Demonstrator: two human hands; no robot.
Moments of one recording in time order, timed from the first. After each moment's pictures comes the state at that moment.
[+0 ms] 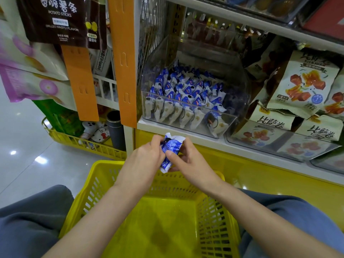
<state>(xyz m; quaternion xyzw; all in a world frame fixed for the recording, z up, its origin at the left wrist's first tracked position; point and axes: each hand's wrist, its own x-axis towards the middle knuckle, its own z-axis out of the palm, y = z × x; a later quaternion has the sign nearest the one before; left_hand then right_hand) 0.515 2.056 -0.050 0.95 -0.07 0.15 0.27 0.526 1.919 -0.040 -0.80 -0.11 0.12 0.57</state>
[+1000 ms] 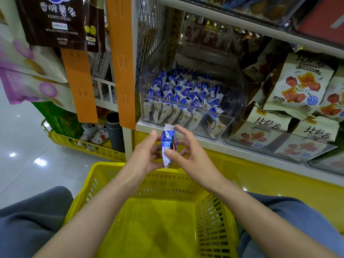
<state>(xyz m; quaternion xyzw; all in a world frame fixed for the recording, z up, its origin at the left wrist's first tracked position) 0.522 2.048 -0.025 0.56 0.11 -0.14 0.81 0.533 1.908 -0.034 -0.84 -0.14 0.07 0.52</state>
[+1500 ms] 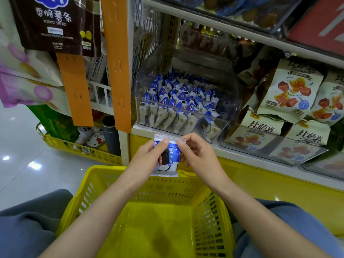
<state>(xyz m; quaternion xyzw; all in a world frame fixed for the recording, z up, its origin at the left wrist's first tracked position) 0.521 2.039 -0.023 0.68 0.06 -0.08 0.73 0.534 1.896 -0.019 -0.81 -0.11 0.01 0.58</state>
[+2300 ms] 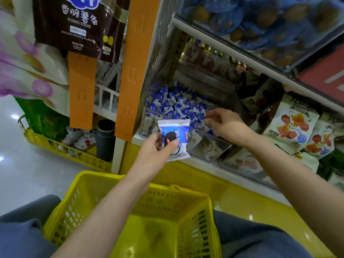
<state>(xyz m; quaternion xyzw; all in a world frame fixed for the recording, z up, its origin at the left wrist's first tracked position) 0.555 2.043 -0.019 0.61 0.04 -0.02 0.79 0.650 1.864 0.063 -0.98 -0.07 0.01 0.18</state>
